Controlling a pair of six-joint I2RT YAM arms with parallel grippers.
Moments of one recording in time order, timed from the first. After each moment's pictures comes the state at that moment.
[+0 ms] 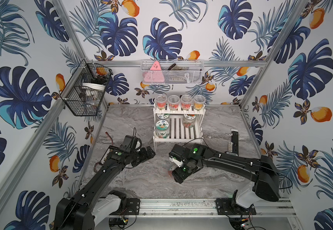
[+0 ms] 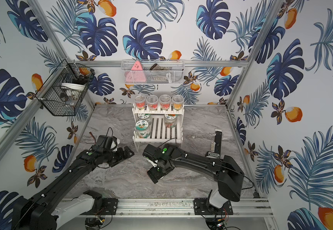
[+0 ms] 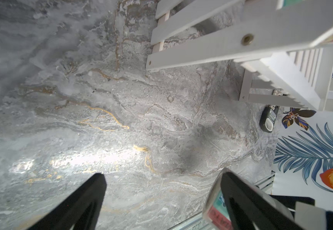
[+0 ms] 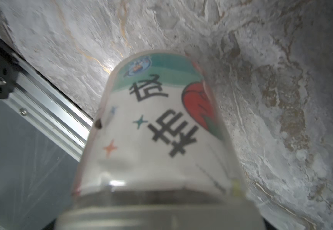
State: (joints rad) left arm -0.24 1.05 0.71 -0.67 0.33 -0.69; right arm 1.10 1.62 1.30 -1.13 -0.07 0.37
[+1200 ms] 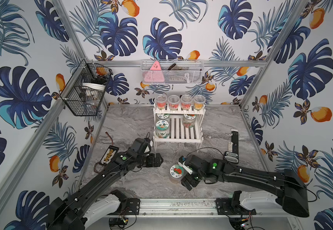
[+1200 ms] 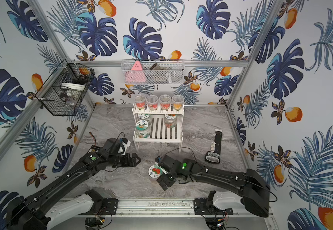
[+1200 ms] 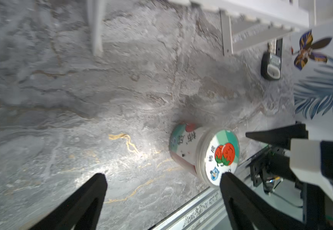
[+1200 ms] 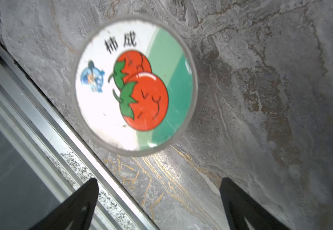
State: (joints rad) left arm -0.58 1.03 0.76 -0.70 0.22 -0.57; right arm 1.10 1.19 0.69 -0.59 0.03 0.30
